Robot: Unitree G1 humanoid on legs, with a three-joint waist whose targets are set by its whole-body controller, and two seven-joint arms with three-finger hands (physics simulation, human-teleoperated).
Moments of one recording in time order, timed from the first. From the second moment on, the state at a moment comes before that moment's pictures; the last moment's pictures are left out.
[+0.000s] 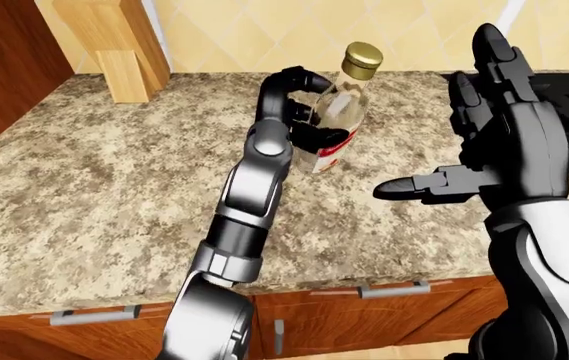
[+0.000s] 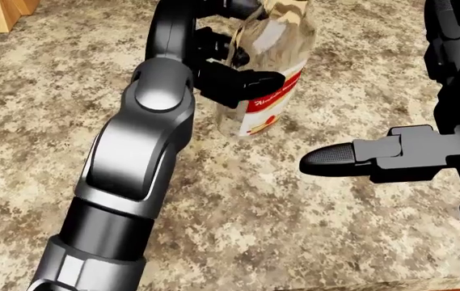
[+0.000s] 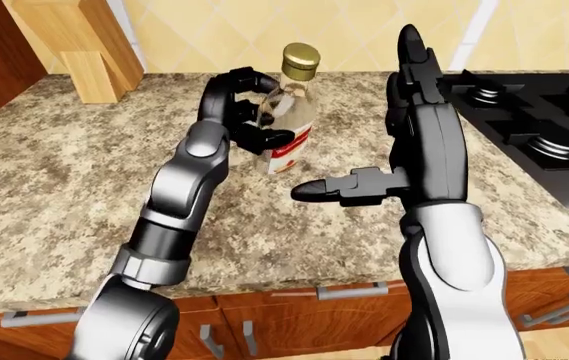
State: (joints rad) left arm -1.03 -0.09 -0.03 0.38 0.09 0.56 0.20; right arm -0.53 -0.21 -0.16 -0.95 -0.04 1.14 0.05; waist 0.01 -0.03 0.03
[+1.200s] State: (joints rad) left arm -1.01 -0.04 -0.02 -0.05 -0.13 0.89 0.26; right arm -0.53 -0.24 -0.24 -0.95 0.08 1.19 0.00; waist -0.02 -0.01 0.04
